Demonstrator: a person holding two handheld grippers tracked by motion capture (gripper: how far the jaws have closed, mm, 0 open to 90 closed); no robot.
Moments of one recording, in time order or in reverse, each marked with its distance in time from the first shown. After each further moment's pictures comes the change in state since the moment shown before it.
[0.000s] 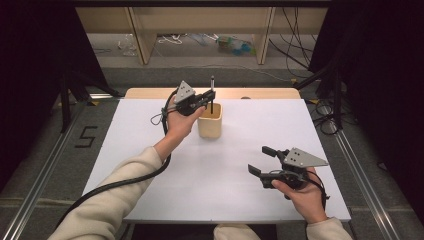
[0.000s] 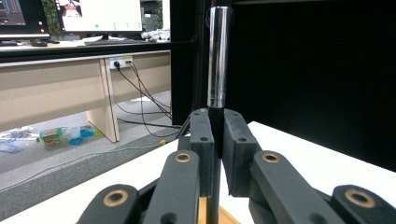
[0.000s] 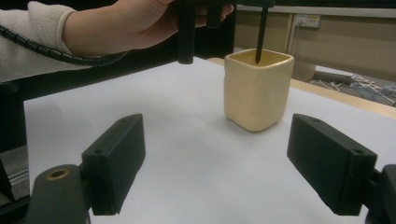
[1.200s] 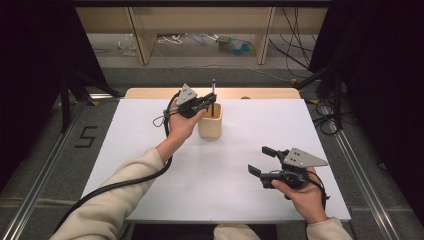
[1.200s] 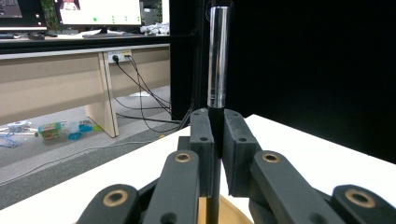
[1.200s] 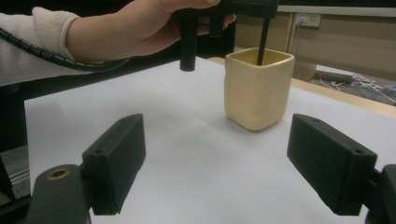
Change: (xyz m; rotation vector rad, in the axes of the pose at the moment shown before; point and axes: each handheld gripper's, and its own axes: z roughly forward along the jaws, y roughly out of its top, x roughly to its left) left arm 0.000 -0.010 0.004 0.020 0.002 -0.001; right arm -0.001 -0.001 0.002 -0.026 0.004 -0.018
